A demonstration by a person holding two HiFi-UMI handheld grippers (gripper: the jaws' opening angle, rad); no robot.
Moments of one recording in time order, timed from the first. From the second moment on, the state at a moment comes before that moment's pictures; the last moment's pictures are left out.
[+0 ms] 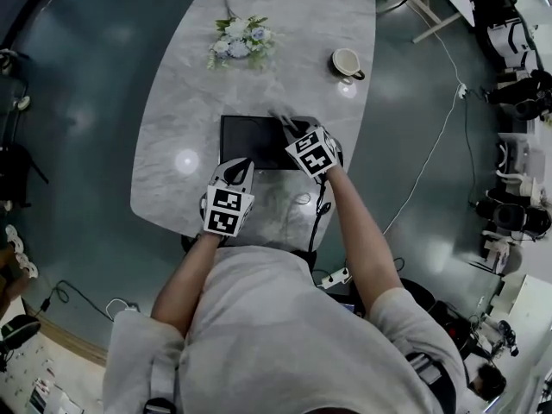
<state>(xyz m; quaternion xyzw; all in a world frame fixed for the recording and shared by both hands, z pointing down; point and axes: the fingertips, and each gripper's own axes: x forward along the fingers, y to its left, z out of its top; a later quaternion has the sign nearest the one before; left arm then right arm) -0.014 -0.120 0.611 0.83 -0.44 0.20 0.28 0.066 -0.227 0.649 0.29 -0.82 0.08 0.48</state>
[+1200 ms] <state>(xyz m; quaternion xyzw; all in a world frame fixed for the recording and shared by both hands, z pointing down) -0.006 -0.124 0.626 0.83 -0.43 0.21 0.28 0.064 -0.159 0.650 0.28 -0.84 0.11 0.46</state>
